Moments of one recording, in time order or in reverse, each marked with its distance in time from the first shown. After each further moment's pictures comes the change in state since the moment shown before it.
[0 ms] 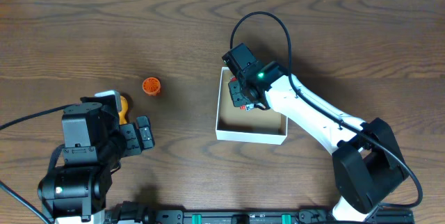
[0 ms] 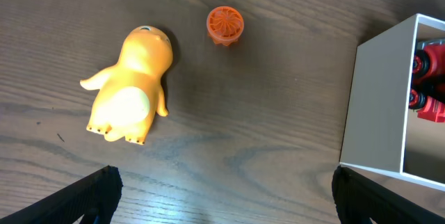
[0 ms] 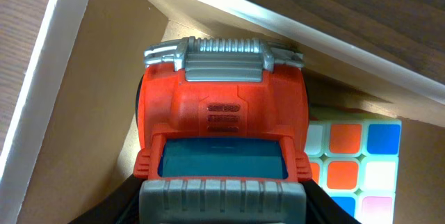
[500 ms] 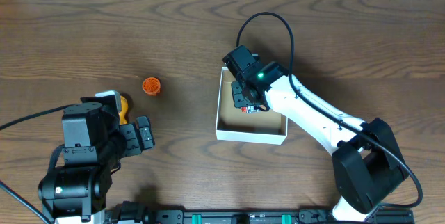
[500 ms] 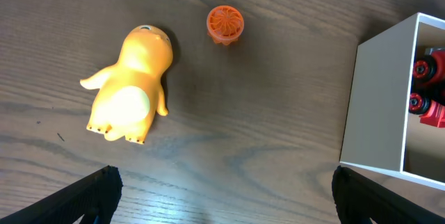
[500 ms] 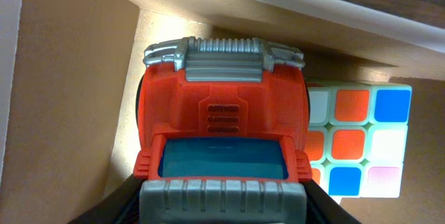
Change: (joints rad) left arm 0.000 0.000 0.000 -0.002 0.000 0.000; right arm 0.000 0.000 0.000 -0.049 0.022 0.141
